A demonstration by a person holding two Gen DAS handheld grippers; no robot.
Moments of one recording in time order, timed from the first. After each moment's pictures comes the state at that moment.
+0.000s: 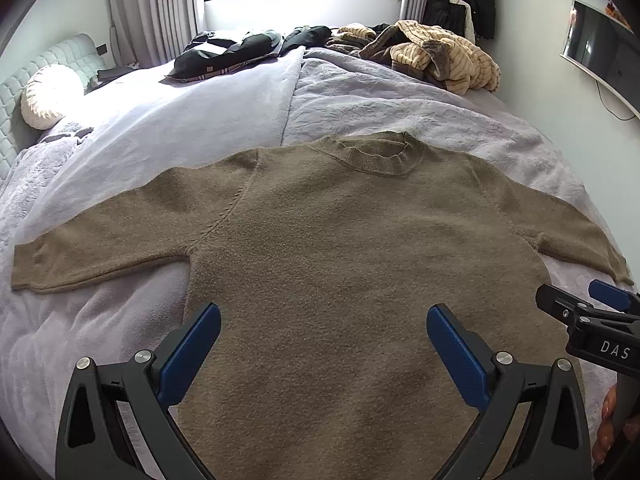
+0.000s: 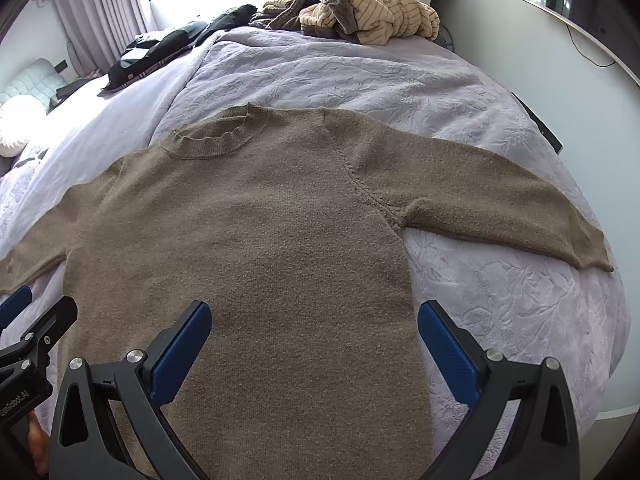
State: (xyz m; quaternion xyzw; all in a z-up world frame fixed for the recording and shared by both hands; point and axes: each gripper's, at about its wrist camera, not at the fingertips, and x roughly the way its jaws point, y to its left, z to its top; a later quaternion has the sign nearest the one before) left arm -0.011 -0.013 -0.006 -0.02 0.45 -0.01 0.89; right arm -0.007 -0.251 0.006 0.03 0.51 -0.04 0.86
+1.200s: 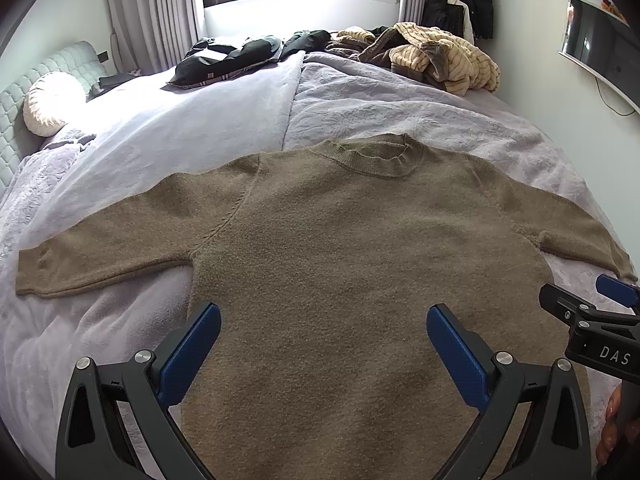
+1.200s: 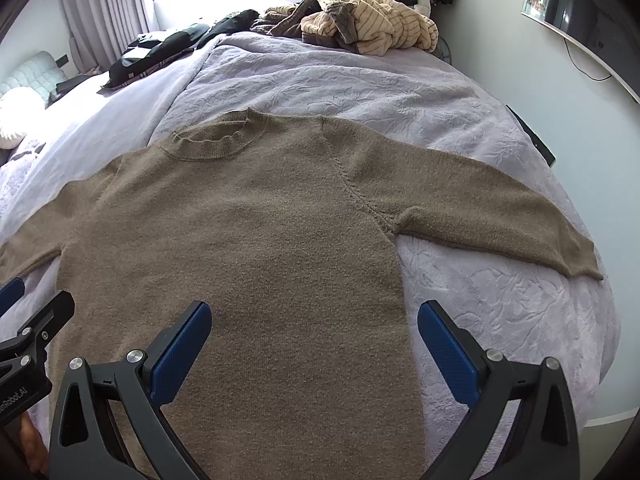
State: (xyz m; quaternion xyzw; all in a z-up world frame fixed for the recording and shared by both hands) left arm -0.013 -0.016 -0.003 -0.01 0.45 -0.01 0.89; right arm -0.012 -0.245 0.008 0.01 0.50 -0.05 0.87
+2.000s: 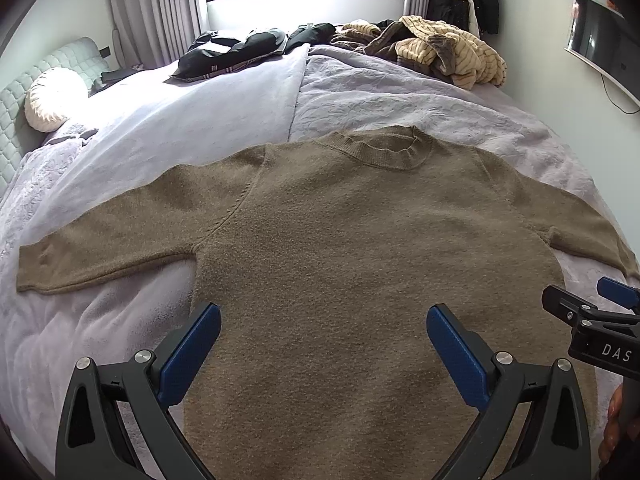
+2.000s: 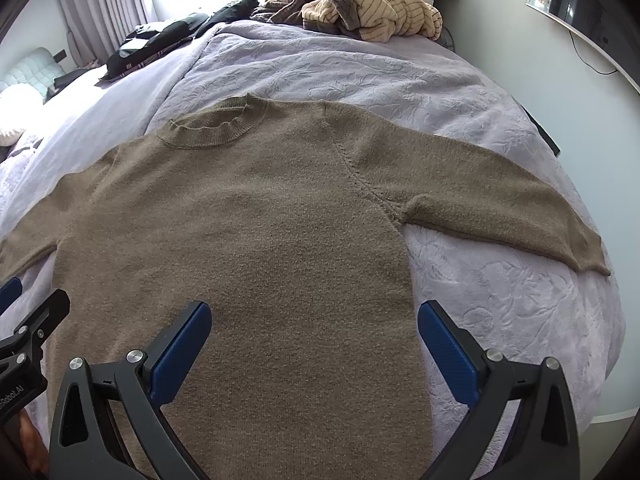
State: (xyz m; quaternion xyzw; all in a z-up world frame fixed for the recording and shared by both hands) left arm -0.008 -0.012 -0.012 0.00 0.46 0.00 0.89; right arm -0.005 -0.245 -0.006 0.01 0.51 -0.05 0.86
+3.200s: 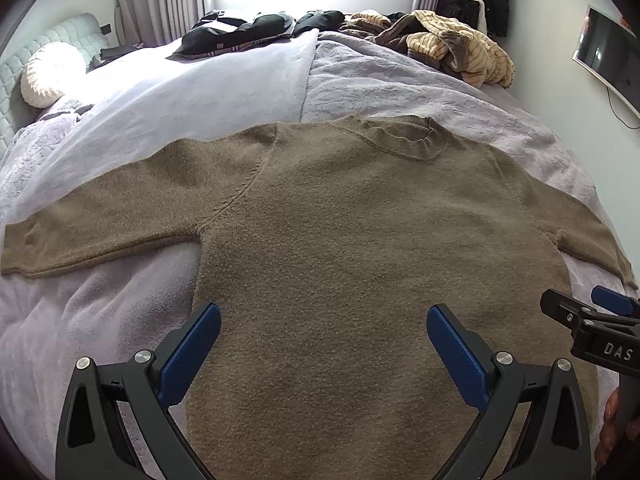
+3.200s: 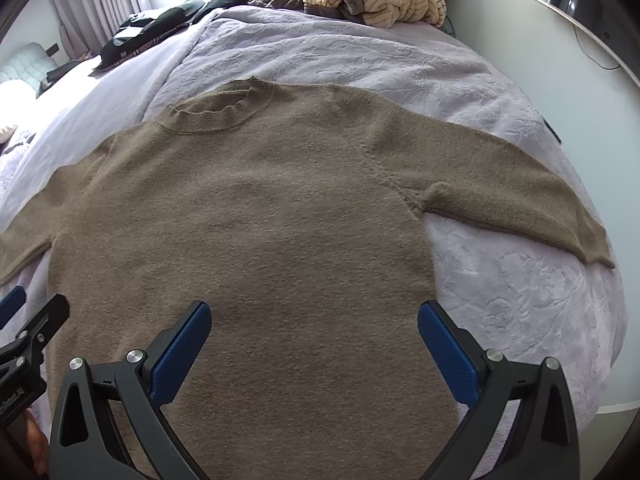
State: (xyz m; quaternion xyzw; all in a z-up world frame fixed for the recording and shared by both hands) left arm 0.001 0.016 -0.033 -0.04 0.48 -0.01 0.88; right arm 0.002 -0.225 -0.018 0.02 0.53 -0.04 0.84
